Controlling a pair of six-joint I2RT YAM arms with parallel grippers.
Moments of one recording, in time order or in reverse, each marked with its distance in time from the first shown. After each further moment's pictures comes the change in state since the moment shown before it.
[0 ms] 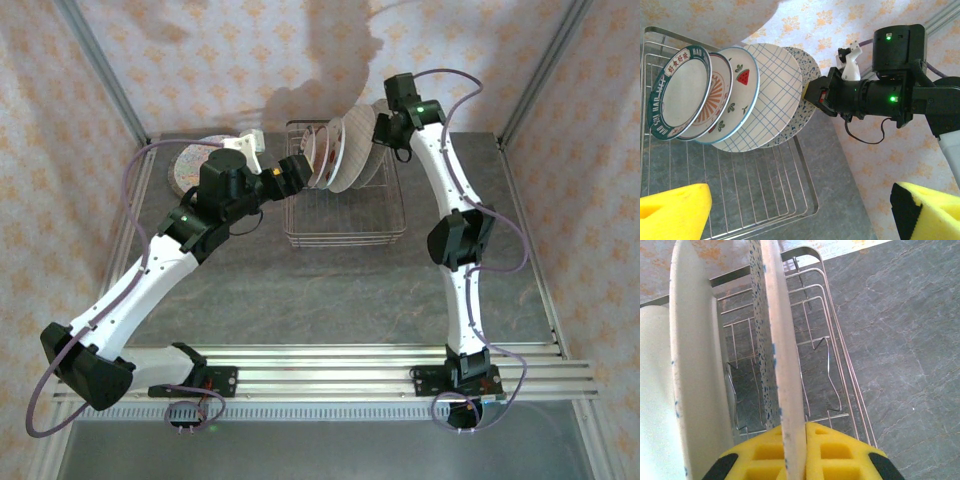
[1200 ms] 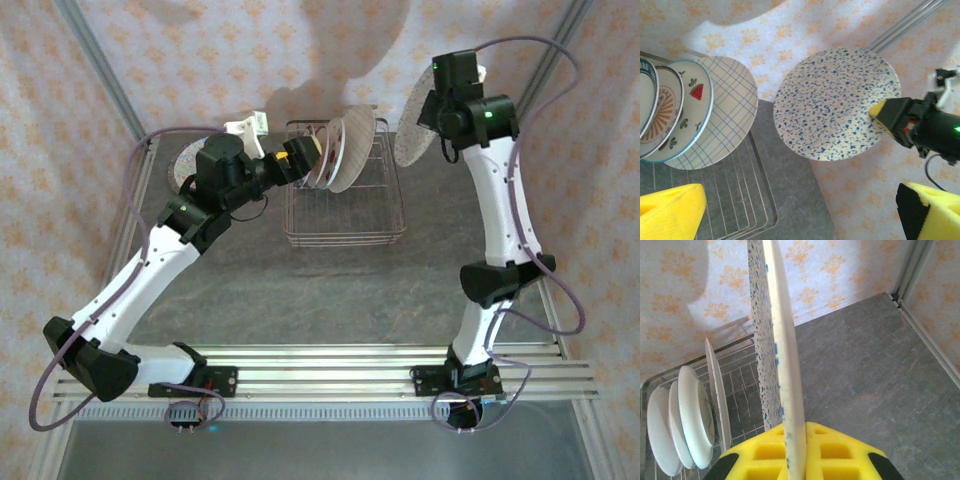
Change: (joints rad) left arm -0.007 0.061 0.124 0.038 0.092 -0.062; right arm -0.005 -0.473 -0.093 -0.168 0.277 0.040
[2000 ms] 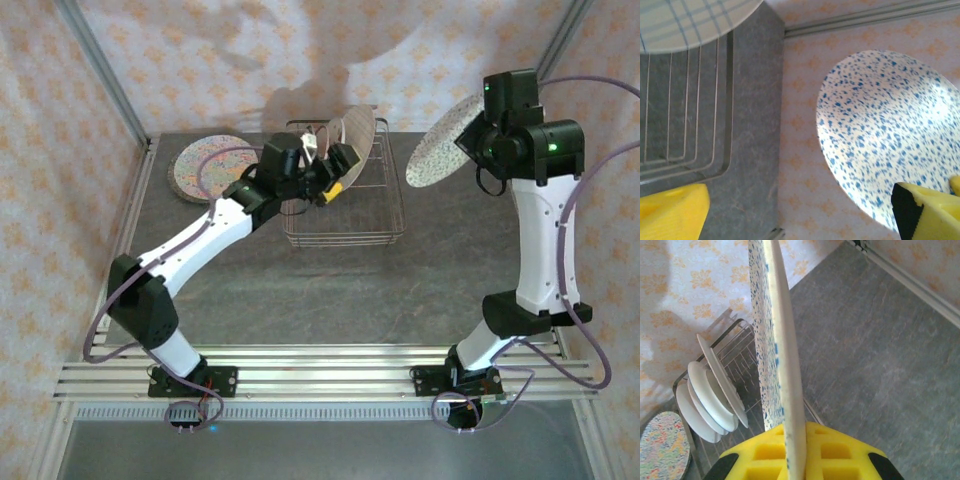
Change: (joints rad) left arm -0.056 0.344 0.055 0.108 0.229 -0.505; right arm -0.082 -0.236 -0.071 -0.265 -0.116 0.335
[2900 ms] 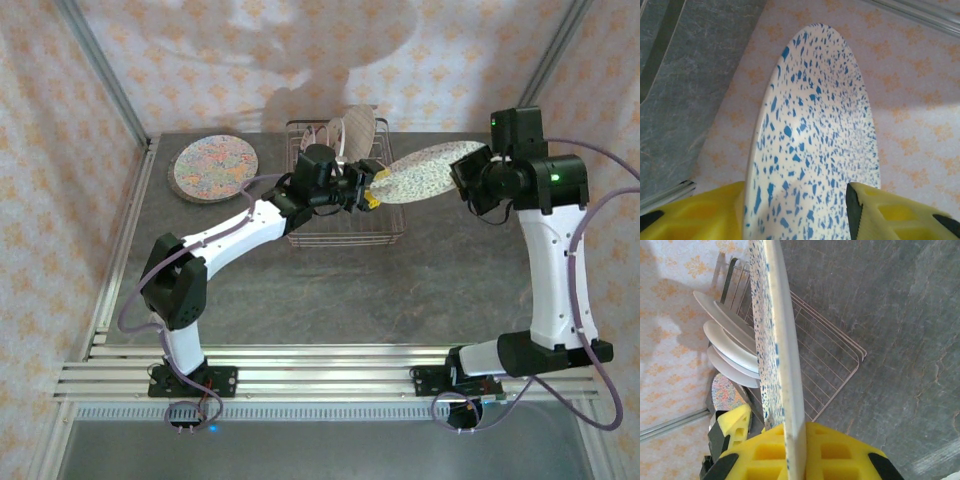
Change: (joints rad) left arm -0.087 0.174 0.033 0.253 0.086 -0.526; right arm -0.066 -0.243 -0.445 0.135 -0.343 0.329
